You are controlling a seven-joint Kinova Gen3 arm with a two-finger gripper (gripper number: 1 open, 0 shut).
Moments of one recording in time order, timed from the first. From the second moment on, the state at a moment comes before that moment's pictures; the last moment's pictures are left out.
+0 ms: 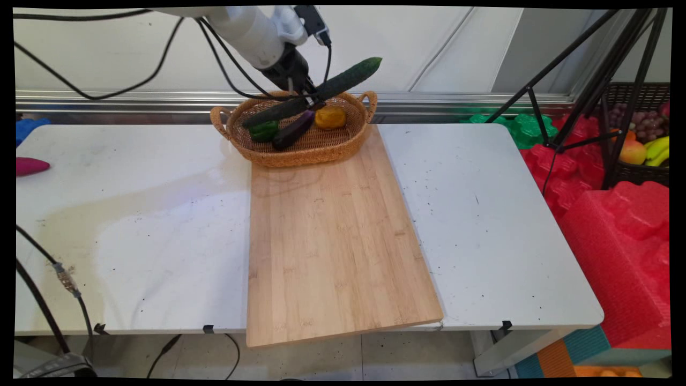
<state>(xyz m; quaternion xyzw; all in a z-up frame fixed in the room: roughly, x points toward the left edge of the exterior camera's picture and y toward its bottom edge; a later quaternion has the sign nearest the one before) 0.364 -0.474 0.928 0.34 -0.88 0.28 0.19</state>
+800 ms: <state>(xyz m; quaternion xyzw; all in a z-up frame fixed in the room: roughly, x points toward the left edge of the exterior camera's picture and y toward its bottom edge) 0.338 -0.357 0.944 0.23 -0.93 0.22 0.18</state>
